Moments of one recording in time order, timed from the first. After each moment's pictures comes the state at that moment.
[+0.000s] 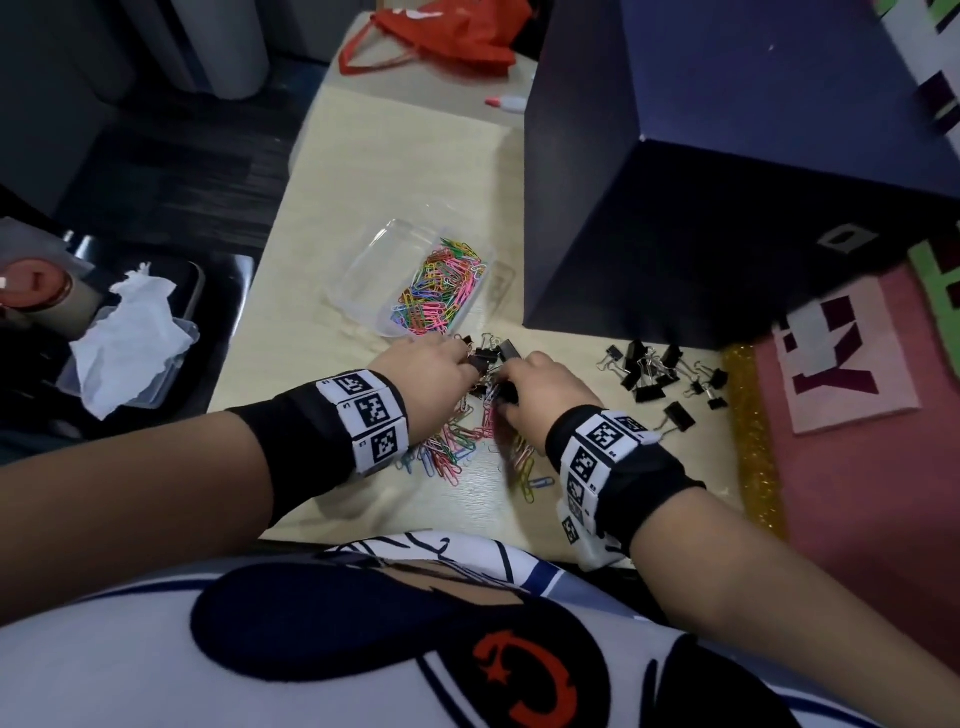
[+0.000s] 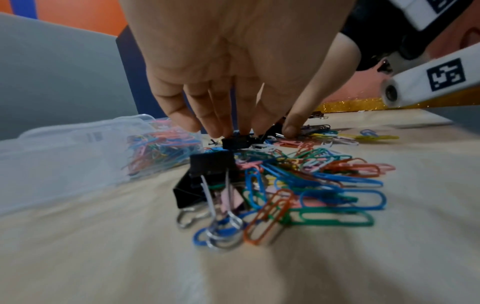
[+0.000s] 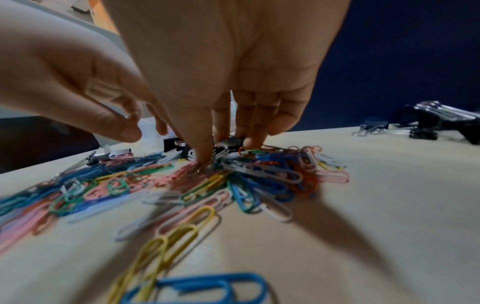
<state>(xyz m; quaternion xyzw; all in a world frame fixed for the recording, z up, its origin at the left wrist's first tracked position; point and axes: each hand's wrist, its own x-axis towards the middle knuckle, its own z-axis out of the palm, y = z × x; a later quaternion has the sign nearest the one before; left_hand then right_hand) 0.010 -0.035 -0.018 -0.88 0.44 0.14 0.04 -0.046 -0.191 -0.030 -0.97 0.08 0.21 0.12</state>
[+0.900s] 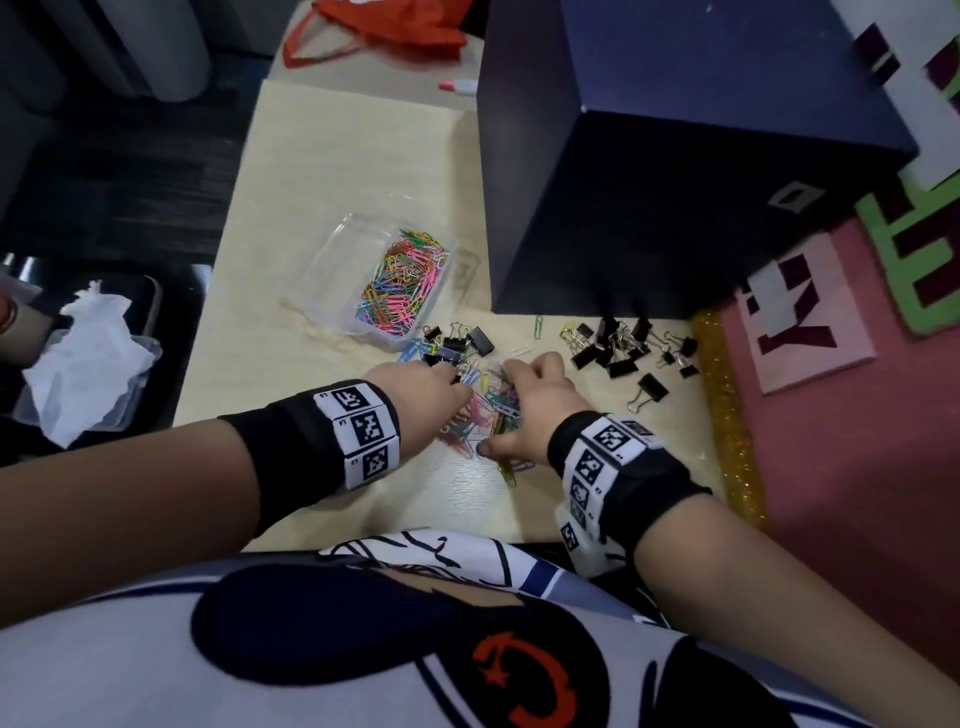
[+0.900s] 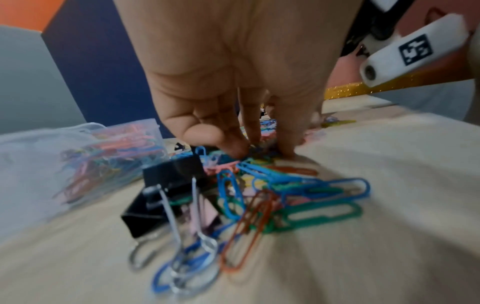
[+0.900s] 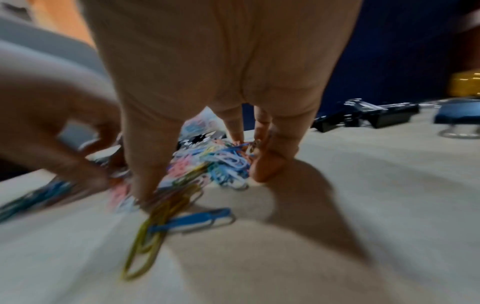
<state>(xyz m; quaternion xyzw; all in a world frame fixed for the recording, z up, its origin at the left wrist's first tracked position) -0.003 -0.052 -0.027 -0.84 0.48 0.23 0.13 -0.079 -0.202 -0.027 -0.93 0.19 0.26 0.18</state>
